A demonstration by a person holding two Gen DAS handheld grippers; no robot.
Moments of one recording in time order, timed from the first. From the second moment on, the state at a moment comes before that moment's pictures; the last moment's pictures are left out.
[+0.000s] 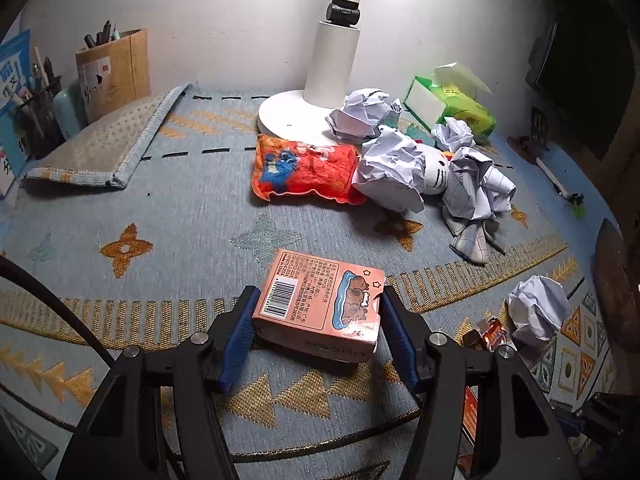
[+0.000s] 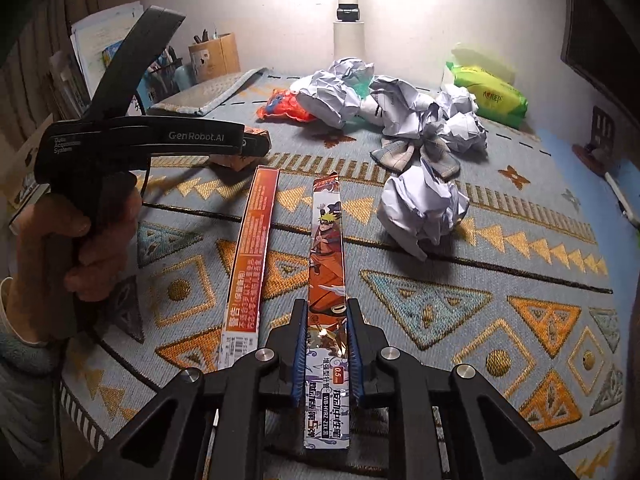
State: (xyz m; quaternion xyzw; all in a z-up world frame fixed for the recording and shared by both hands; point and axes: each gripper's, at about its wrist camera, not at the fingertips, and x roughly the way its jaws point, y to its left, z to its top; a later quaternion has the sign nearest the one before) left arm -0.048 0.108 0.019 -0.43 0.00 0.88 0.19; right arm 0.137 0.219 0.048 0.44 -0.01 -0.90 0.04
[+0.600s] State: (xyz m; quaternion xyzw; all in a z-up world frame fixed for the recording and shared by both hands) left arm 0.069 0.267 0.175 -0.34 0.01 0.83 0.44; right arm 0.305 0.429 0.183 0.26 -0.22 -0.94 -0.07
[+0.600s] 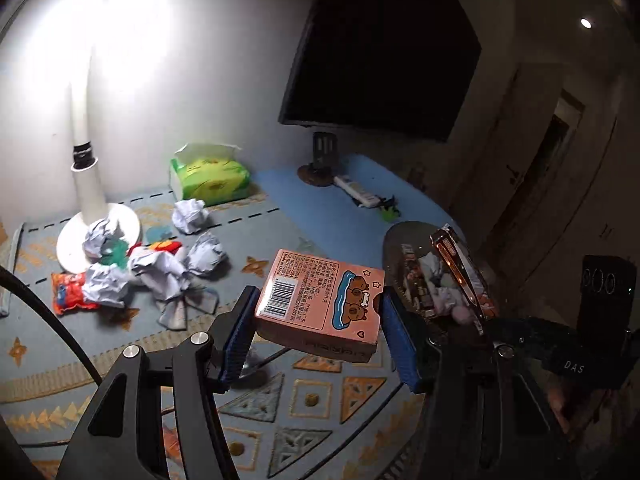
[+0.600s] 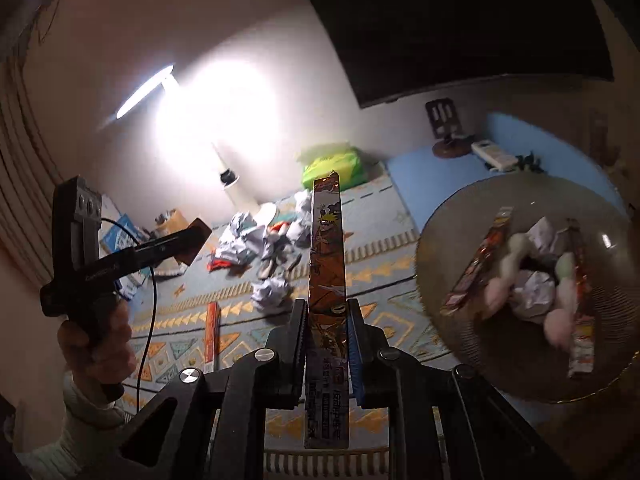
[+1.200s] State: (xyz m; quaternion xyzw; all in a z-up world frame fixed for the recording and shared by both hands) left arm 0.088 0.459 0.144 -0.35 -0.01 0.76 0.54; right arm 0.302 0.554 0.160 0.30 -0.27 -0.89 -0.23
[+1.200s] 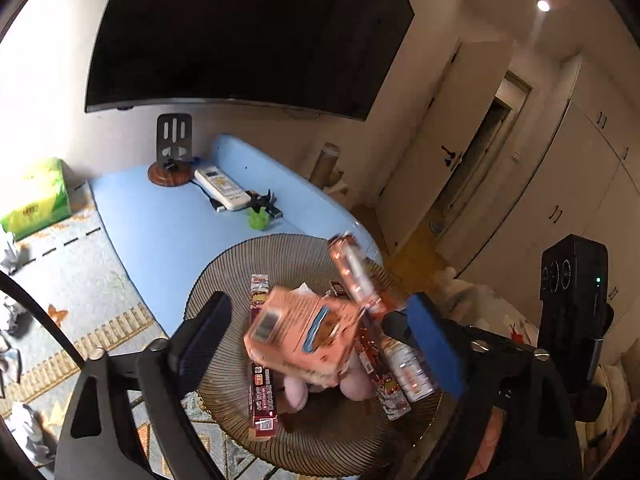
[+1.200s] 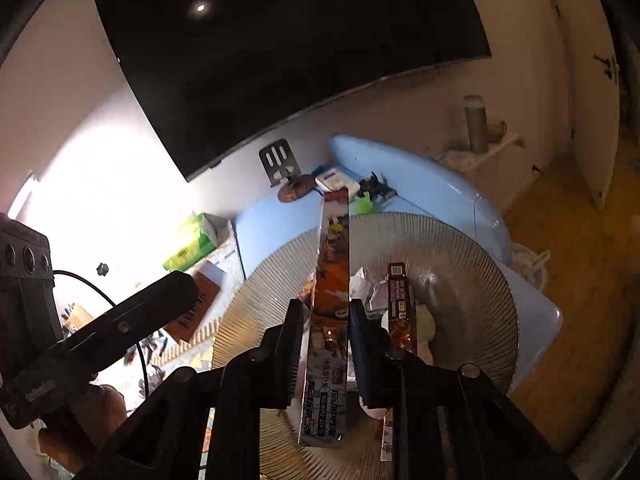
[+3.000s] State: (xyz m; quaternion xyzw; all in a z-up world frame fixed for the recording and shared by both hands) left arm 0.027 0.120 0.018 -0.45 0.02 0.88 0.15; right arm 0.075 0.288 0.058 0.44 -0.07 -0.90 0.01
